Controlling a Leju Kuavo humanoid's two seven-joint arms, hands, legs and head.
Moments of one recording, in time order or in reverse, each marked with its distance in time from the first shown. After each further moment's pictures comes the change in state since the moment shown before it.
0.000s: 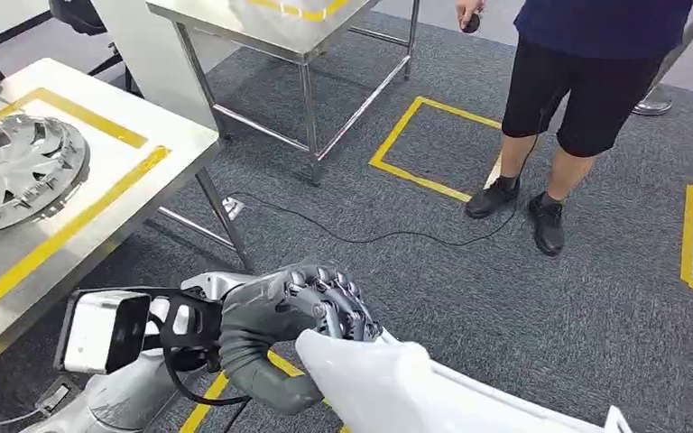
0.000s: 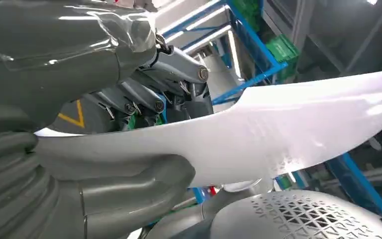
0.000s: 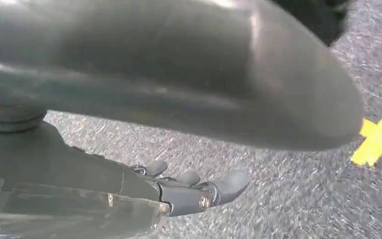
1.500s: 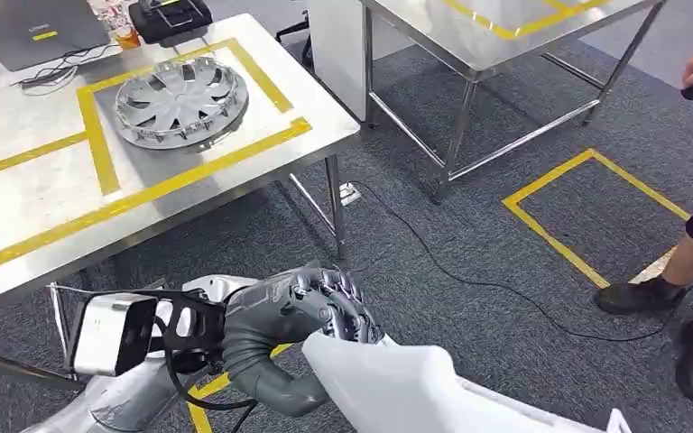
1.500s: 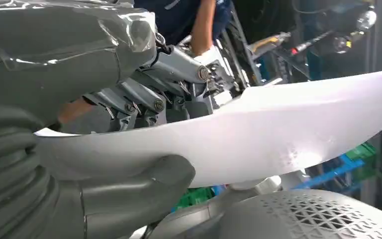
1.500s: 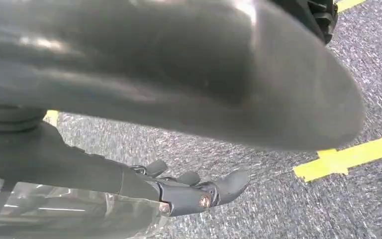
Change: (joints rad) left arm -0.001 0.007 -0.013 0.010 -0.005 0.005 0.008; right arm 0.001 0.010 -0.006 -0.003 -0.012 -0.001 0.005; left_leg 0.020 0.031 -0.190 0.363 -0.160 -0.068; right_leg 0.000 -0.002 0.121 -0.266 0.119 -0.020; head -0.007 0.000
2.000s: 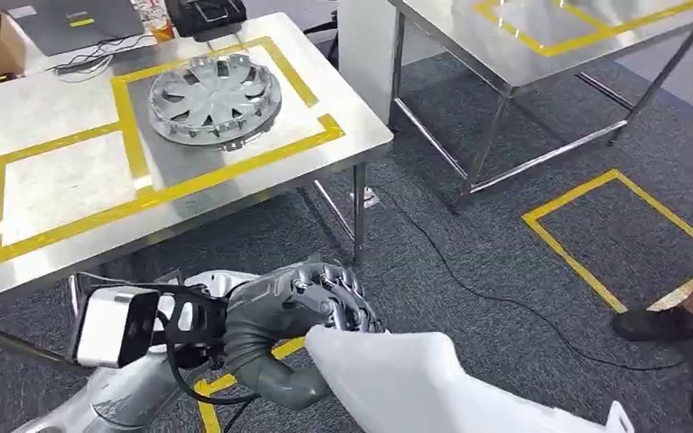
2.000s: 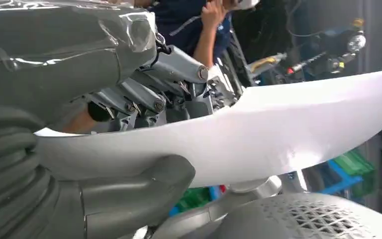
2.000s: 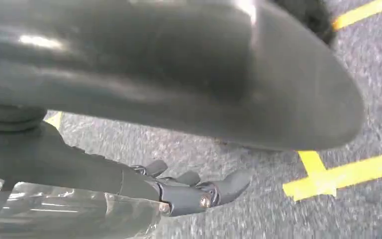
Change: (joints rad) left arm -0.008 0.001 -0.001 0.007 0.003 0.003 -0.005; right arm 0.005 0.018 -0.021 -0.018 -0.011 0.034 0.021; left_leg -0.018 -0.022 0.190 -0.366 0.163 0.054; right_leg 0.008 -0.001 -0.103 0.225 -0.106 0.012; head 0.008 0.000
